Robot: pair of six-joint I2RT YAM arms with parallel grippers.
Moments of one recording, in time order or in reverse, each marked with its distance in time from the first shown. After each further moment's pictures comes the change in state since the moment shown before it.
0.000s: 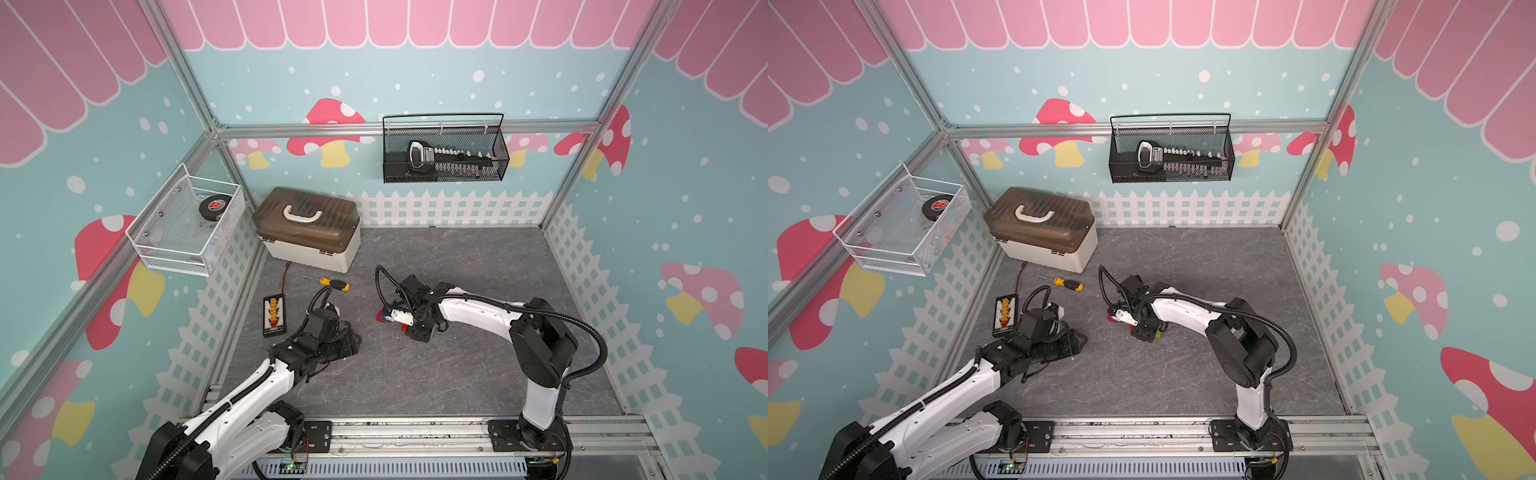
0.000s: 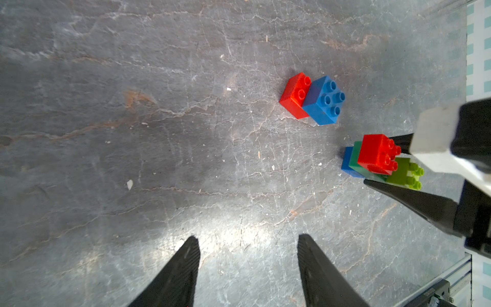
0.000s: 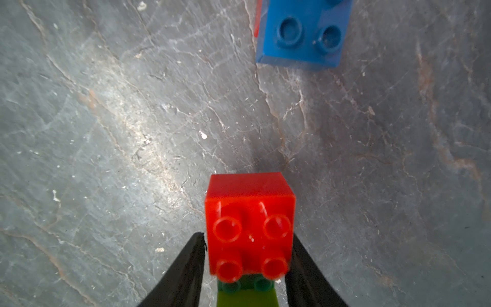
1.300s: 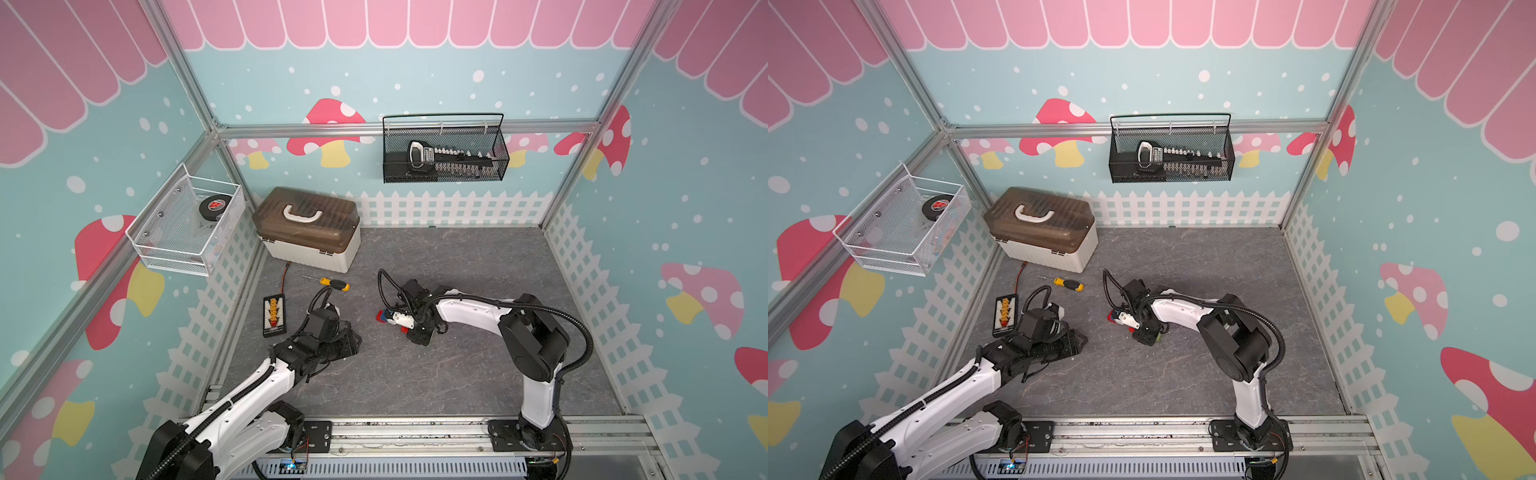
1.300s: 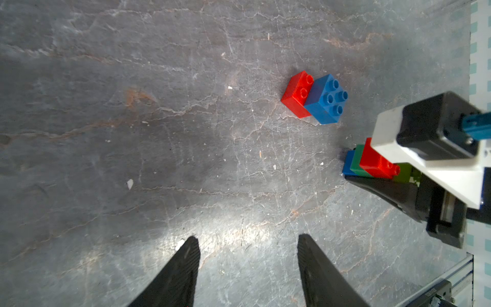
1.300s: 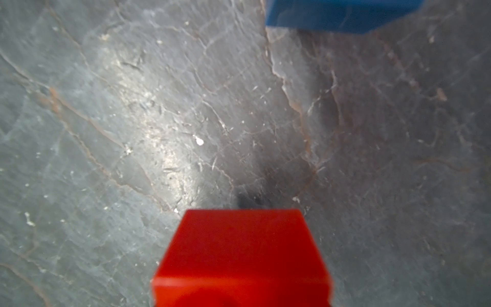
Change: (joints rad) left arm 0.000 0.007 0.000 0.000 0.000 0.000; right arm -0.022 0.056 -0.037 0.051 -0.060 0.048
